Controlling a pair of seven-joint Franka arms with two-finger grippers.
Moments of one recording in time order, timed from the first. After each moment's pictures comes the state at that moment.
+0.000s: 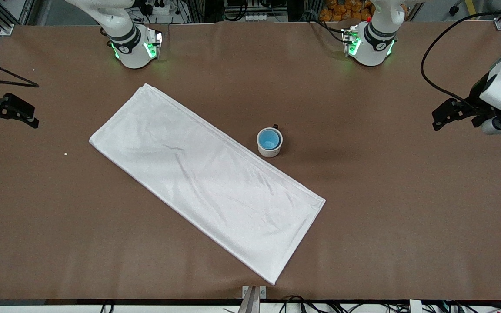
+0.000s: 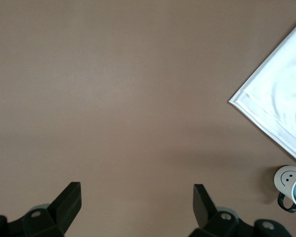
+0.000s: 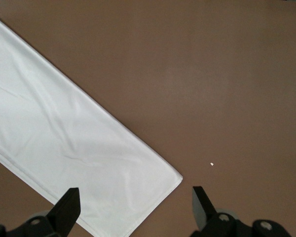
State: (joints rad) left arm 0.06 -0.02 -0.17 -1.63 0.04 1.71 -0.14; right arm -0.11 0.05 0.10 -1.47 0.00 1.55 -0.11
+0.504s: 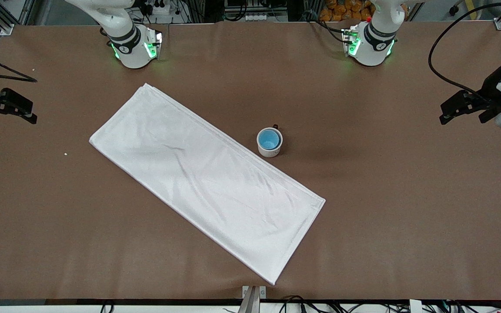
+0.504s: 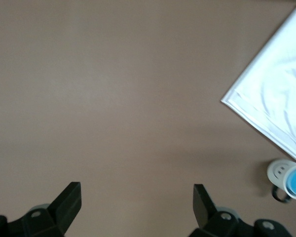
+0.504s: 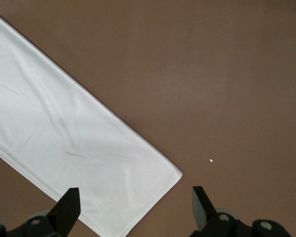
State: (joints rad) left arm 0.06 -0.02 -0.12 -1.61 -0.02 1.62 -0.08; right arm -0.11 0.04 0.10 -1.47 0.00 1.55 -0.11
